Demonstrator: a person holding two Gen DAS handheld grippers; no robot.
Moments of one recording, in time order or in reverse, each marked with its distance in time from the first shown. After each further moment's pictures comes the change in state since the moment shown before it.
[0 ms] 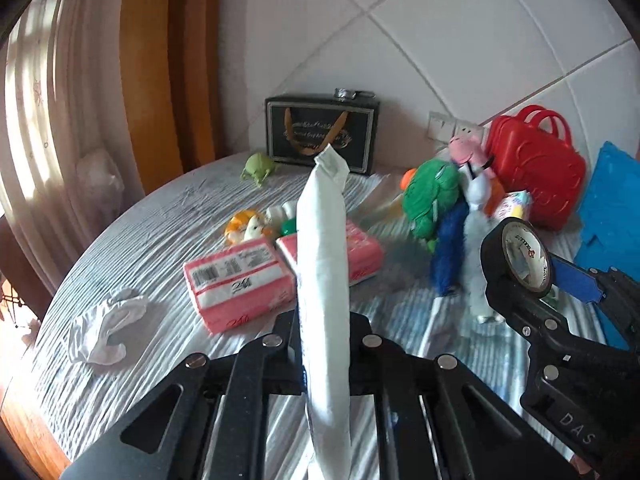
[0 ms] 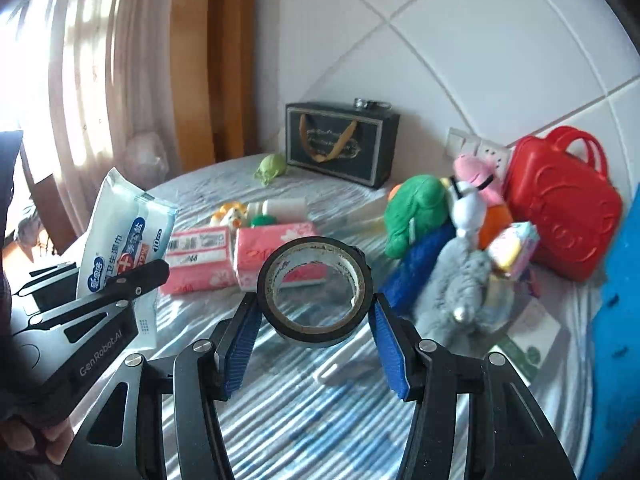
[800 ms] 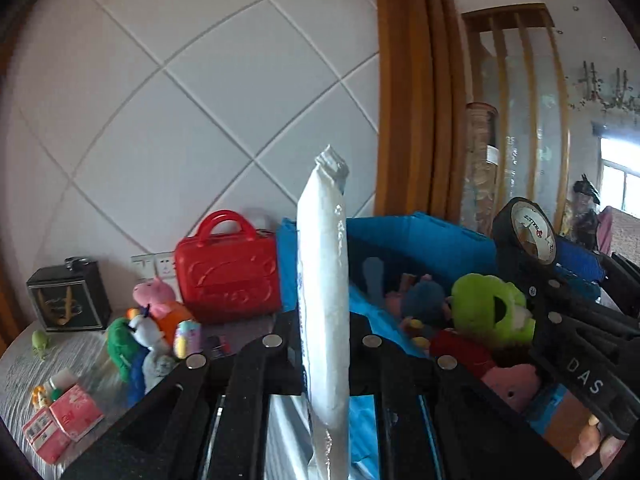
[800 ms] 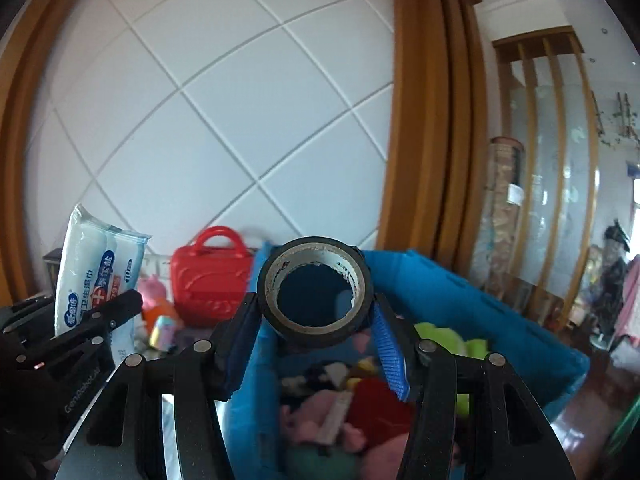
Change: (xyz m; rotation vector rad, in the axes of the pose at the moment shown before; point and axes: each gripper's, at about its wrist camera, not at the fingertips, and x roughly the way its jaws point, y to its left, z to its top) left arm -0.213 -0.327 0.044 0.377 -0.286 -0.709; right arm -0.344 -0.202 -0.018 0.308 -0.260 -0.855
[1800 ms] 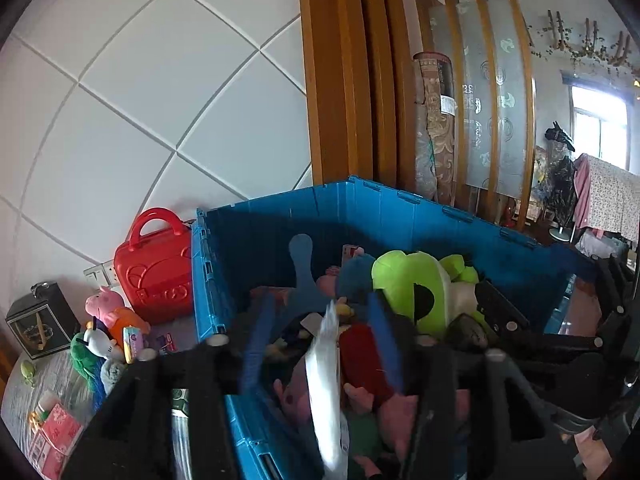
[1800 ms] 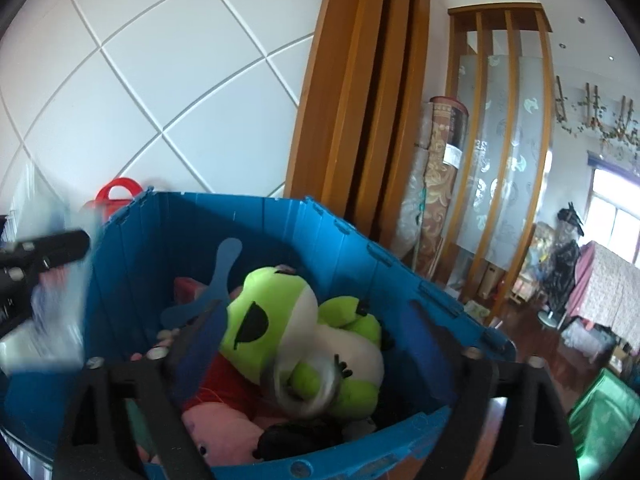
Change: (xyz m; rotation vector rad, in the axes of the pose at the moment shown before) left arm 0.036 -0.109 0.004 0.109 0.114 -0.071; right arm 0.039 -0.126 -0.047 -0.025 0.109 -0.164
